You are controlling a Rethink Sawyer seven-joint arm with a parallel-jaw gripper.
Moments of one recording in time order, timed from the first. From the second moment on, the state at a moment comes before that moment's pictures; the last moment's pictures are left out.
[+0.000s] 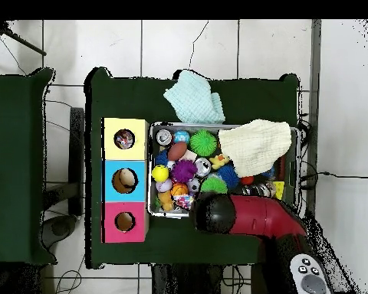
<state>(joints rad) -0.44 -0.82 0.10 1.90 -0.33 0.58 1.85</state>
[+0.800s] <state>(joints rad) -0.26 -0.91 0.04 1.92 -0.23 0.60 1.85</state>
